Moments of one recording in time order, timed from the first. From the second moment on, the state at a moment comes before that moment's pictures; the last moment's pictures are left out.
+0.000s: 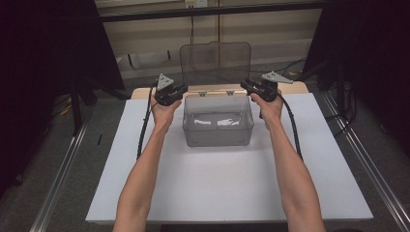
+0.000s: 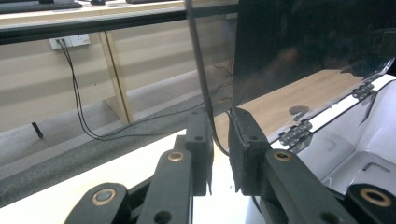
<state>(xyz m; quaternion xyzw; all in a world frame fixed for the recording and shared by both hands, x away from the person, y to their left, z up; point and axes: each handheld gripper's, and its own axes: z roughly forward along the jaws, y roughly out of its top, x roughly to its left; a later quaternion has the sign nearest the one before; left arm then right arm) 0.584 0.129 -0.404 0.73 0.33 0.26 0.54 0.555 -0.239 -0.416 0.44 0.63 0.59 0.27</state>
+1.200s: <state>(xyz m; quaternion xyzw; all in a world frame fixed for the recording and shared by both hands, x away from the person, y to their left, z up) 0.596 0.126 -0.404 0.74 0.36 0.21 0.53 0.567 -0.245 -0.423 0.47 0.60 0.61 0.20</state>
